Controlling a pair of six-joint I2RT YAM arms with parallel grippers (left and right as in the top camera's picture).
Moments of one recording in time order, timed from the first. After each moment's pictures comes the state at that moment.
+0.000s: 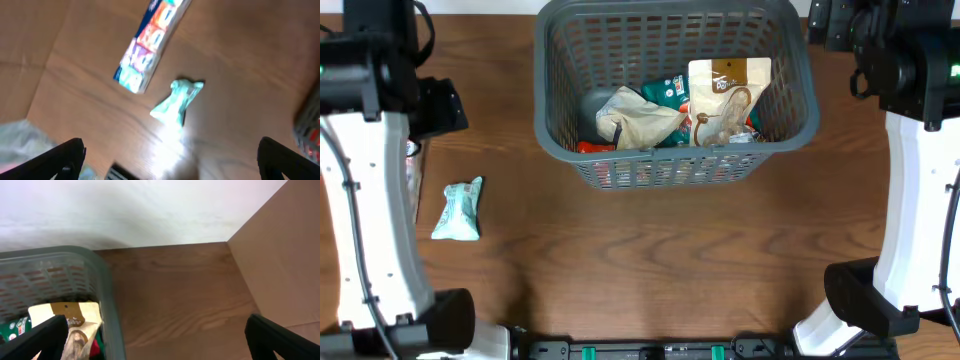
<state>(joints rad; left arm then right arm) 0.08 1.69 2.11 -1.70 -0.35 -0.28 0.17 1.82 2.53 -1.39 0.47 0.10</state>
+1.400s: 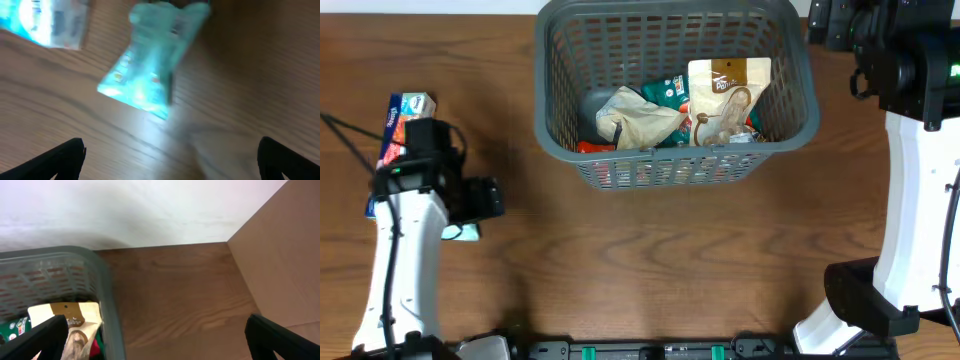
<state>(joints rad) 0.24 1.37 1.03 -1.03 -0.12 -0.08 0.17 1.82 2.53 -1.39 0.47 0.10</state>
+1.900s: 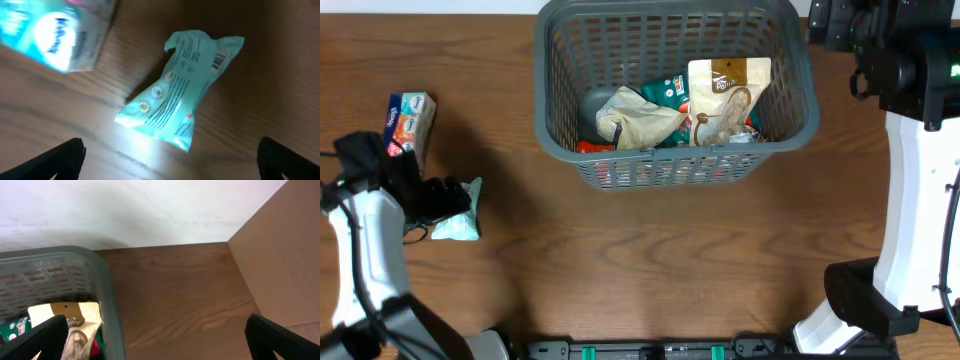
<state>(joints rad) 0.50 1.47 1.03 -0.91 0.07 0.08 0.17 1.82 2.53 -1.39 0.47 0.10</state>
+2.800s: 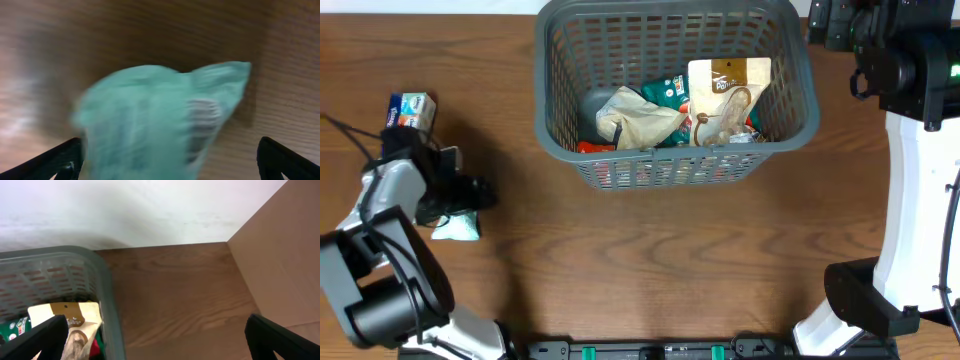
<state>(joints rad) 0.40 1.79 1.03 -0.72 0.13 0.20 0.17 1.82 2.53 -1.39 0.47 0.10</state>
